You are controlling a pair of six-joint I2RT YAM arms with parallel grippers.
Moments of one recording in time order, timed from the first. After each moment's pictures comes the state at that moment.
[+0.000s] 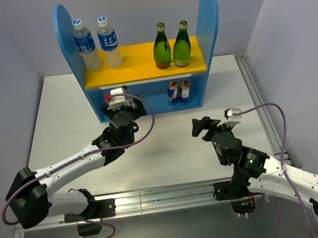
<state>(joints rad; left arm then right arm) -0.90 1.29 0.86 0.37 -0.88 -0.29 0.97 0.51 0.43 -0.17 0.90 0.60</state>
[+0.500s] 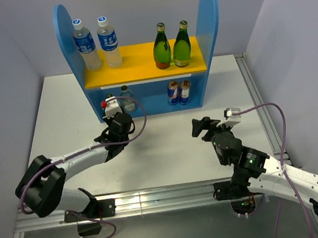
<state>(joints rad) -0.74 1.37 0.68 0.25 -0.86 -0.49 0.97 0.51 0.43 -0.17 0.88 0.60</state>
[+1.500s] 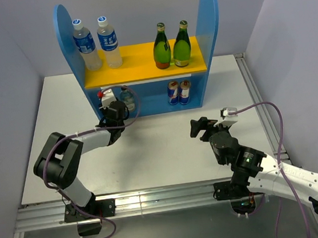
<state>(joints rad) -0.52 1.67 0.79 0.41 -0.72 -0.42 0.97 0.56 0.43 -0.15 0.88 0.60</state>
